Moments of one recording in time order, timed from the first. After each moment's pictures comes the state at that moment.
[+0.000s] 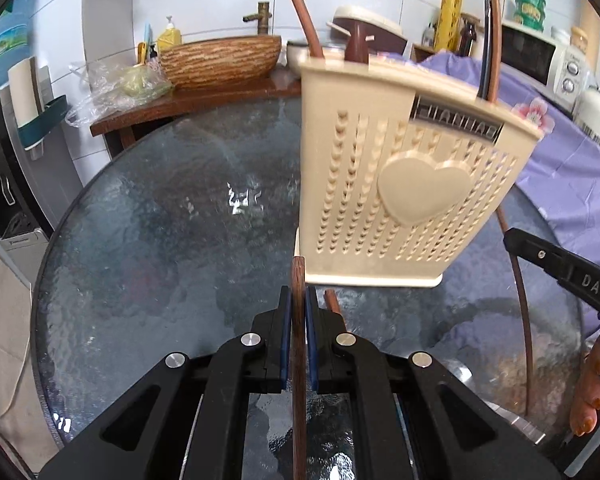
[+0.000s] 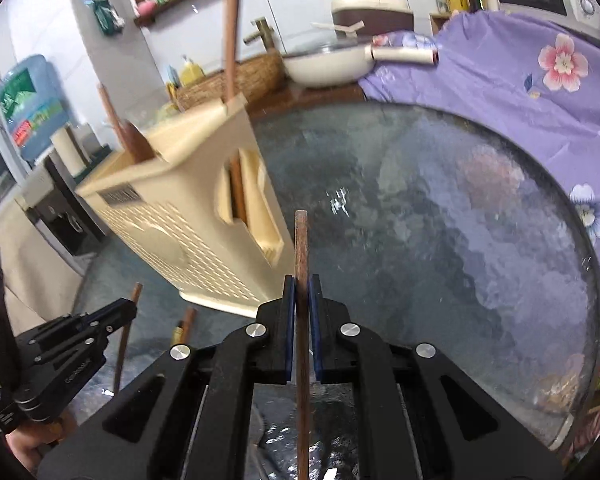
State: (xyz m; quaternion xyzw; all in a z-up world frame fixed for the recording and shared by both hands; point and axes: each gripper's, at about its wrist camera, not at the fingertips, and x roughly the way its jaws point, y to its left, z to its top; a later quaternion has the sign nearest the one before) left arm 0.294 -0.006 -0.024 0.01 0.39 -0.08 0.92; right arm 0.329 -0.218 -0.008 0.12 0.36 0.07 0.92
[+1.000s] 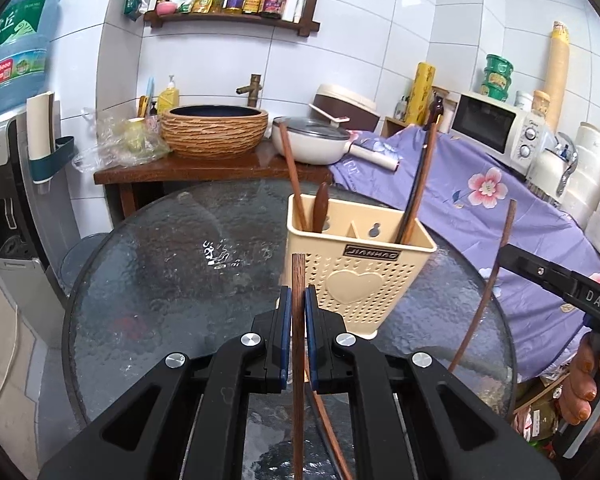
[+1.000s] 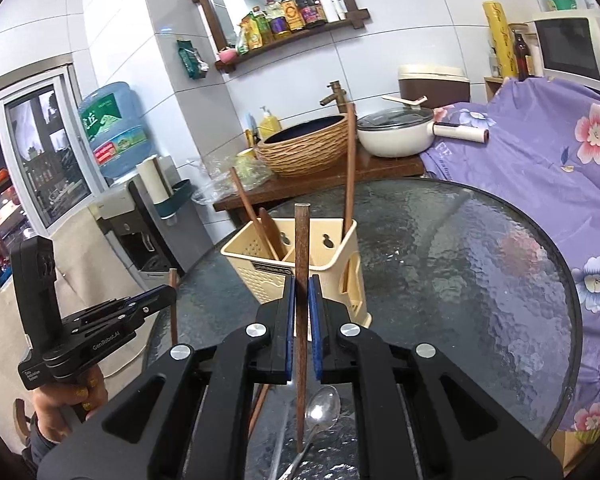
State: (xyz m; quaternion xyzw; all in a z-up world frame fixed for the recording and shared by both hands) left arm 0.237 0.016 0.065 -0.04 0.28 -0.13 0.95; right arm 0.258 -0.216 0.093 0.11 0.26 0.18 0.94
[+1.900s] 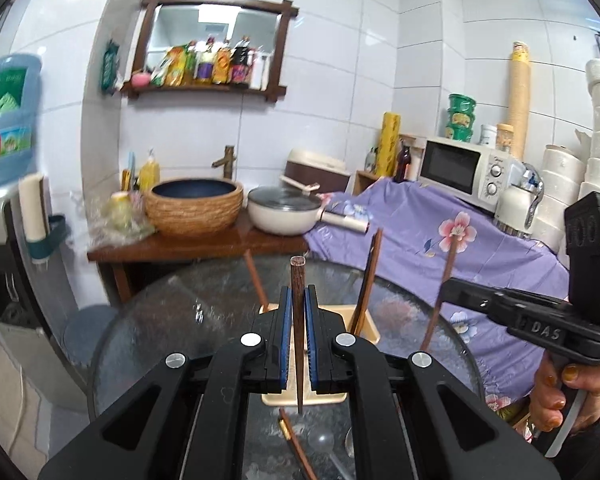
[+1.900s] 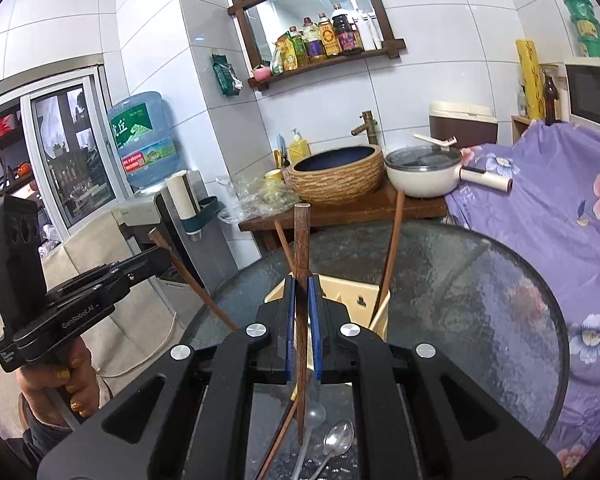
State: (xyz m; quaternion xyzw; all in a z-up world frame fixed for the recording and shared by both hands) left arm 0.215 0.006 0.171 -0.02 0.18 -0.17 0.97; right arm 0.262 -0.203 0.176 0.09 0.23 0.22 0.94
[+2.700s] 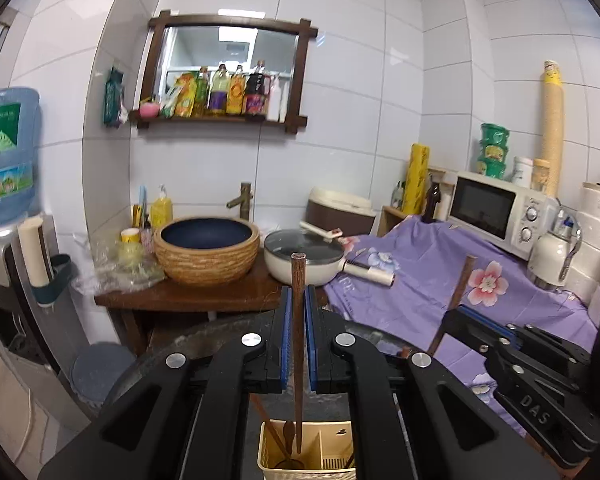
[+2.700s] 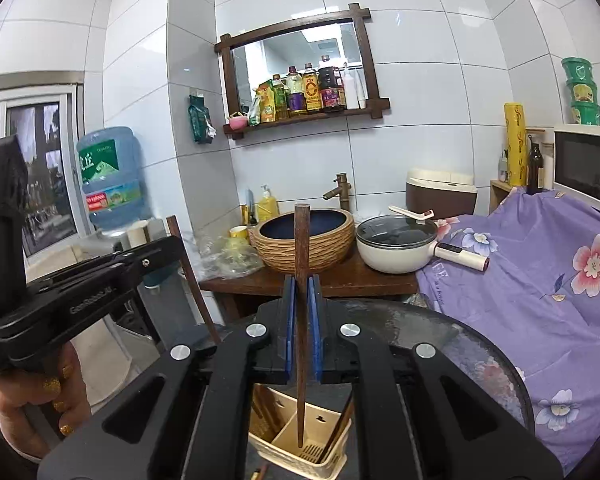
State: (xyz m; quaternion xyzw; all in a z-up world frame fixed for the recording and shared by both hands) left arm 0.315 -0.029 0.238 -0.03 0.16 -0.11 0.98; right arm 0.336 -0.192 0.235 0.05 0.15 0.15 0.98
